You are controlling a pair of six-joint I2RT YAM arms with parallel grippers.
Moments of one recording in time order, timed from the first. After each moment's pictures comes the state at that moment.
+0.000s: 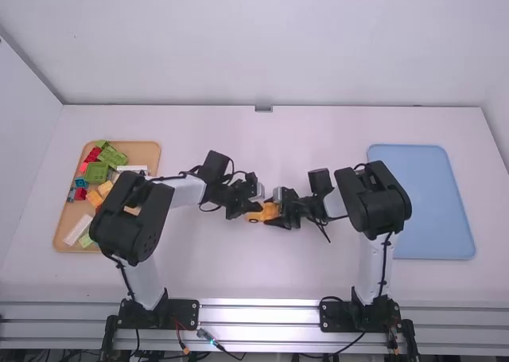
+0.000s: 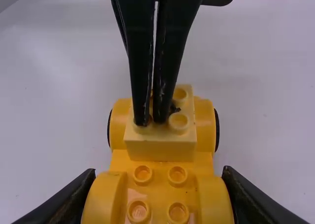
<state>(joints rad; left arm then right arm) -0.31 1.88 0.89 -0.18 0.84 0.93 0.28 2.14 0.71 0.41 -1.13 -0.94</state>
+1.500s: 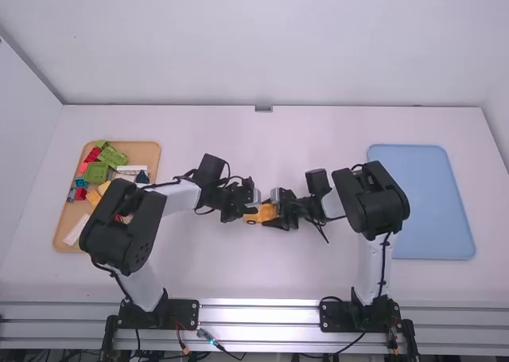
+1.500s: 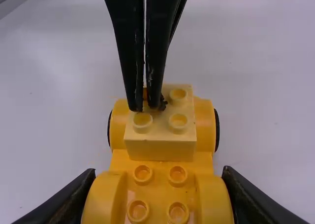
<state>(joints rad) -0.30 1.80 0.82 -0.16 0.79 0.99 0.30 2.14 0.71 0.42 -1.13 -0.93</state>
